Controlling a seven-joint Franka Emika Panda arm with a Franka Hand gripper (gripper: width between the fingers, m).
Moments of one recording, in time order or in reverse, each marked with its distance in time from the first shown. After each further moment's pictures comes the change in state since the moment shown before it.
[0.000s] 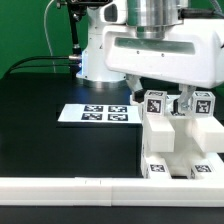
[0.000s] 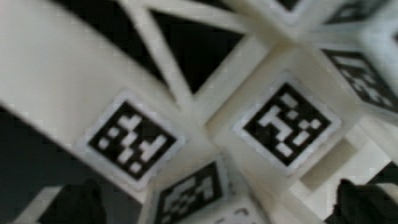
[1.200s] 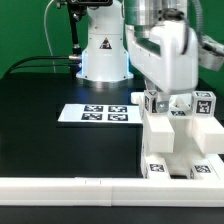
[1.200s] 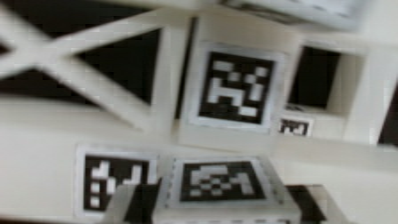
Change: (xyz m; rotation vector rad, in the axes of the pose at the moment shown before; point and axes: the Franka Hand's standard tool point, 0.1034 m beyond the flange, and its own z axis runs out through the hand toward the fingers) arm 0.003 -0.002 0.000 0.022 0.002 0.883
